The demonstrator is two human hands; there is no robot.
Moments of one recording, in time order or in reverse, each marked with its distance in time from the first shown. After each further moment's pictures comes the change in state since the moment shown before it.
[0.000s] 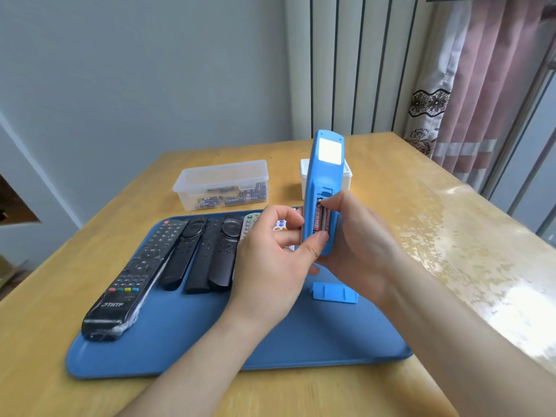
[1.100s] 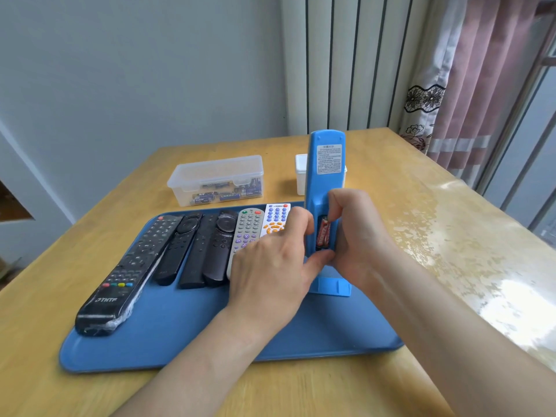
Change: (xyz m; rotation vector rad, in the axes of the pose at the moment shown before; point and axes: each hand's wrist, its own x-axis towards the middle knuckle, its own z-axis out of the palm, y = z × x) left_hand -0.005 -0.015 0.004 0.858 0.079 0.512; right_hand 0.006 0.001 -0.006 -0.138 0.117 0.036
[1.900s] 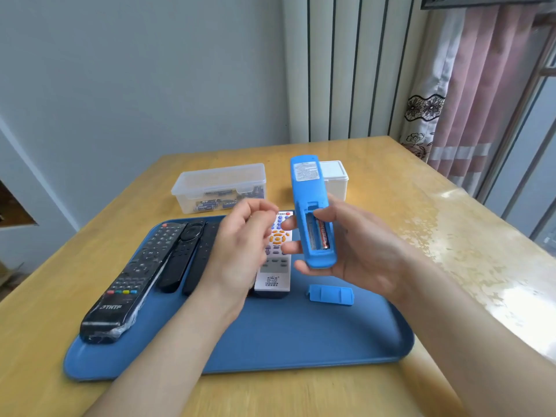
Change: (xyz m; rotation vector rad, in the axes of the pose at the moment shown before) left_hand 0.025 -0.023 -0.025 -1.084 -0.063 -0.717; right_hand -0.004 -0.008 -0.015 0.084 -0.435 0.056
